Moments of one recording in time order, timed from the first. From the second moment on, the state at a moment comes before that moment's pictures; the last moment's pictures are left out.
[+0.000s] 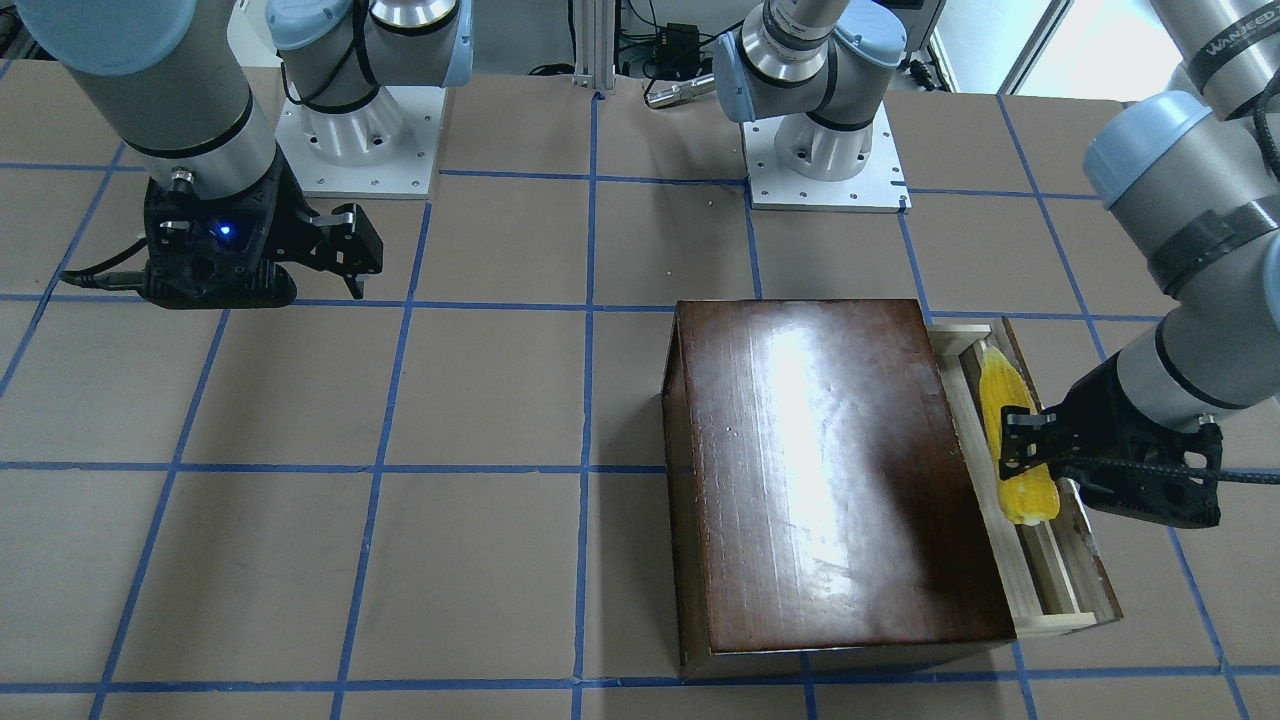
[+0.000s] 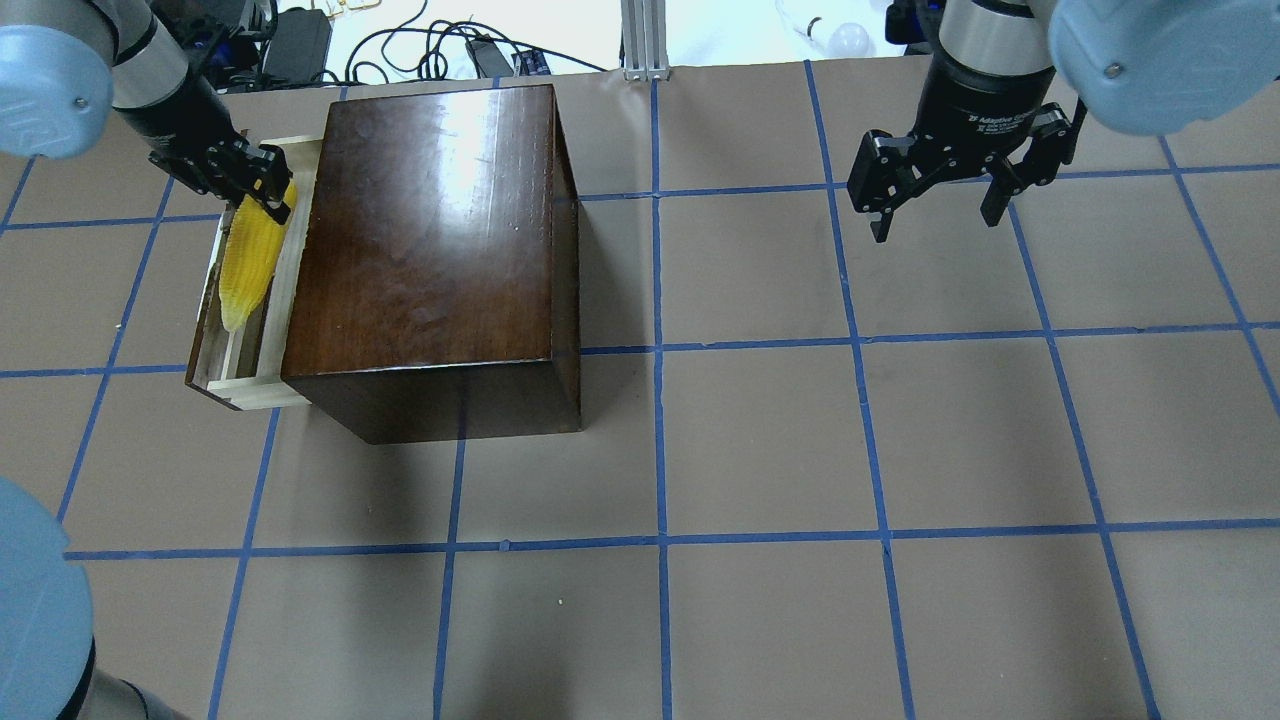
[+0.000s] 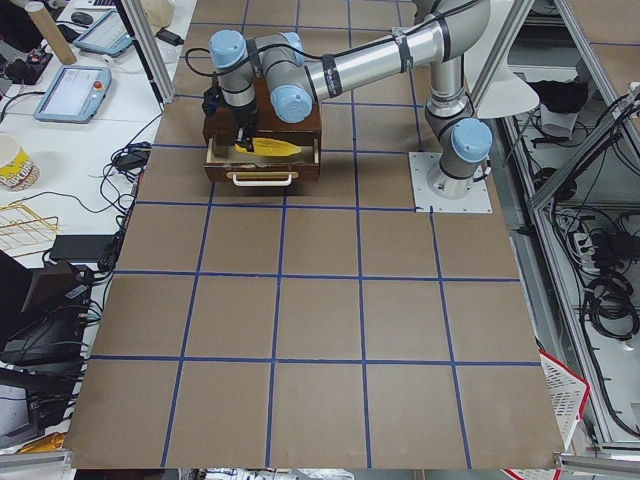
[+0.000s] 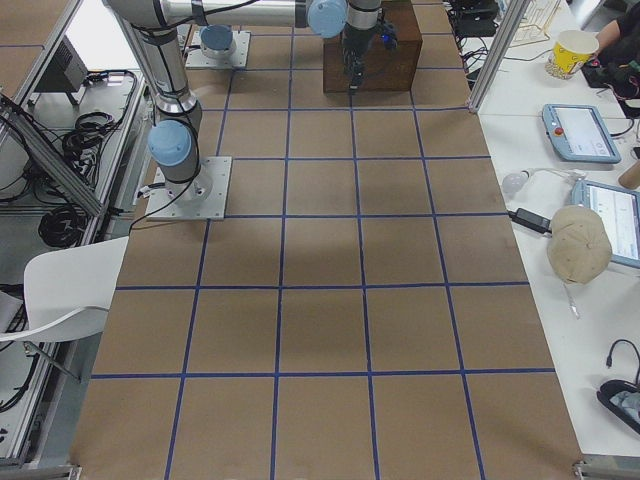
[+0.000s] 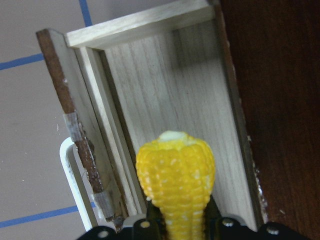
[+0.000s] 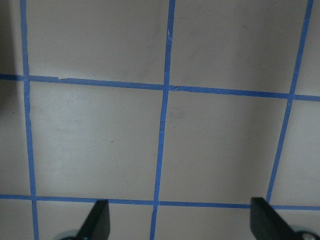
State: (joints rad) left arm -1.30 -1.92 -1.44 -1.38 1.55 0.47; right arm 1.60 -1.46 1.49 -1.51 -1.62 -0.05
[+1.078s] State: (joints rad) left arm -1.35 -1.81 -1.44 -1.44 1.56 0.46; right arm 1.60 -1.46 1.49 -1.51 -1.62 -0.05
